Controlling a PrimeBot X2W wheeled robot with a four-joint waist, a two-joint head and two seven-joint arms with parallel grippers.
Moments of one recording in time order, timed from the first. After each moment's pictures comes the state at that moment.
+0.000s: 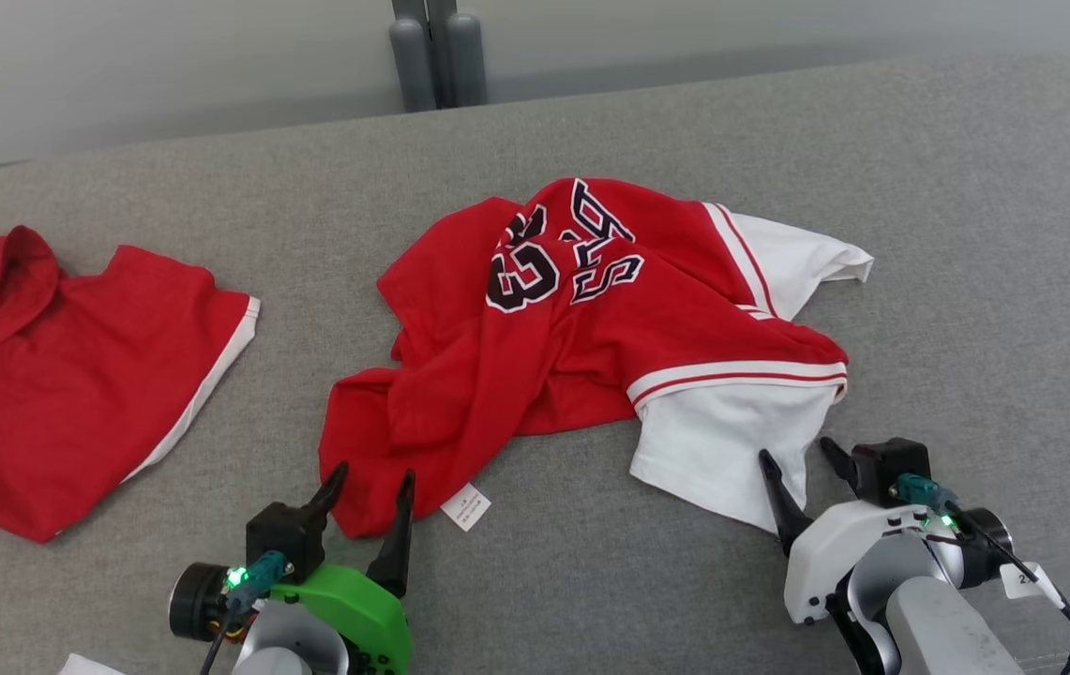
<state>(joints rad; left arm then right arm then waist) -0.14 0.05 -0.22 0.43 -0.18 -0.12 -0.15 -0.23 -0.06 0.09 0.54 0.09 0.13 -0.07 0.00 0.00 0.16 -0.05</state>
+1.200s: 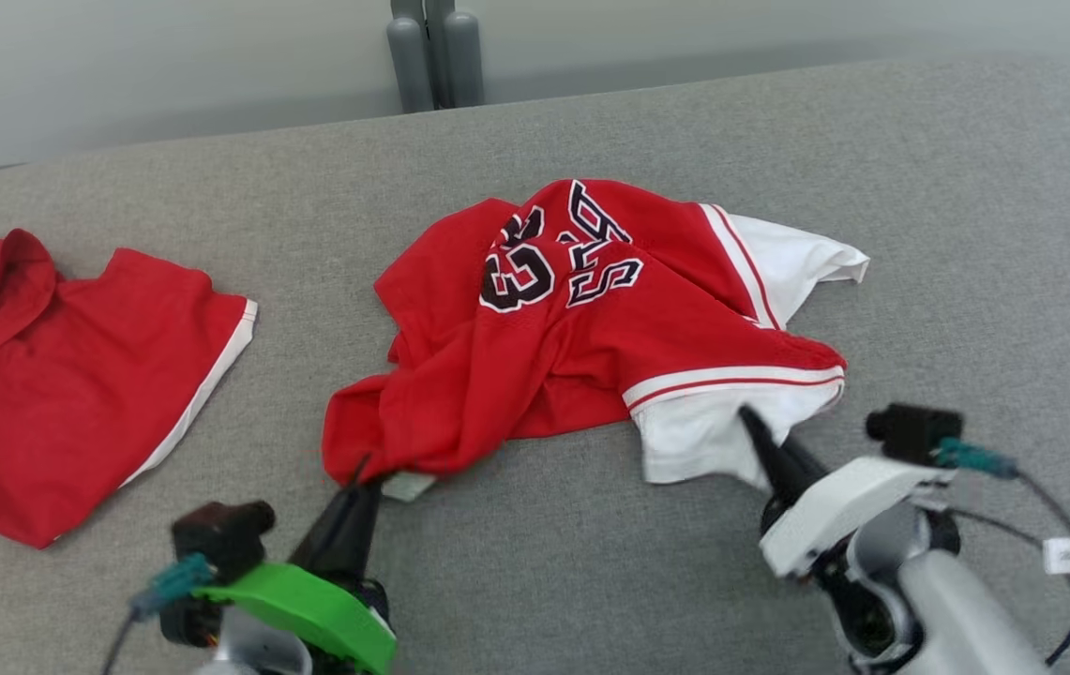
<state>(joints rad) -0.05 0.12 -0.28 0.19 -0.54 -0.13 -0.03 -0.20 -0.06 0.20 0.34 0.60 0.13 0.06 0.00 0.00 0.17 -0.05</state>
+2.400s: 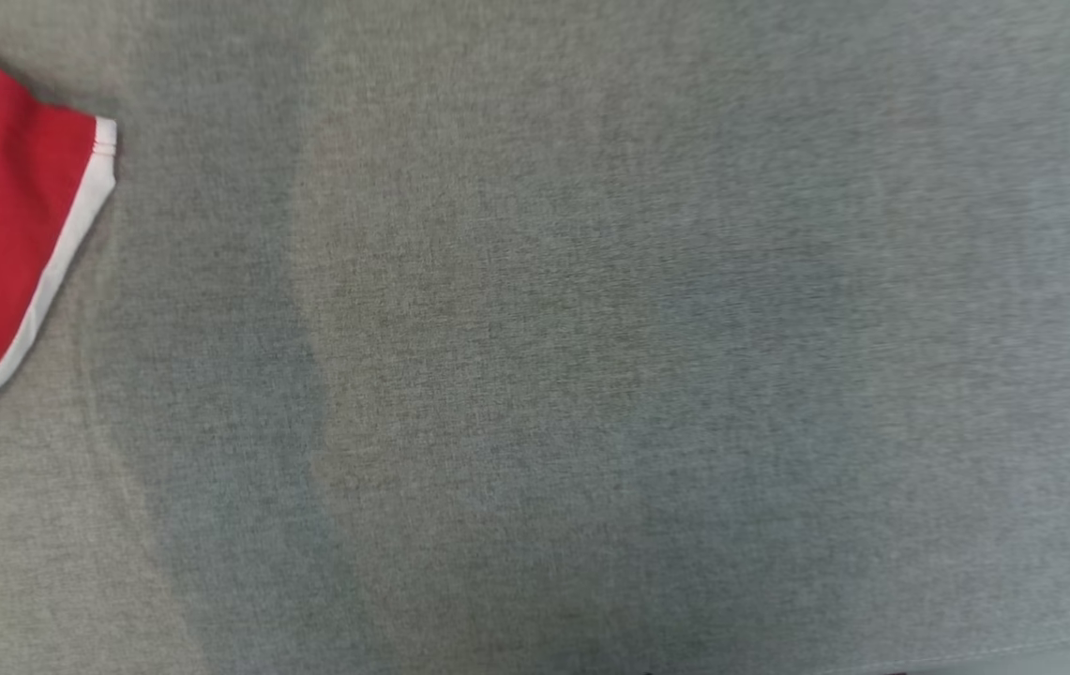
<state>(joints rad) -1.69 0.20 -0.18 0.60 -0.62 -0.01 0.01 -1.92 -0.05 -0.37 0.51 0.33 0.13 0.28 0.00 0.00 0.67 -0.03</state>
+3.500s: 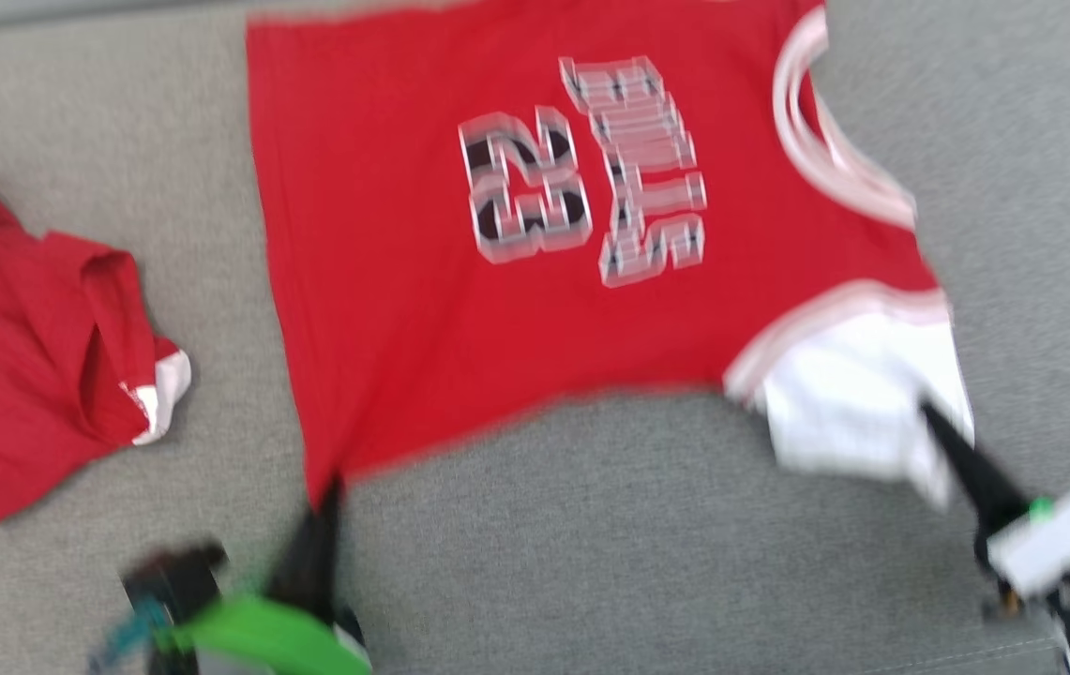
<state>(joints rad) -0.11 0.31 -0.47 0.21 -0.89 -0.01 -0.25 -0.01 -0.29 -0.03 -0.07 1.17 0.13 0.28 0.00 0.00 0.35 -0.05</state>
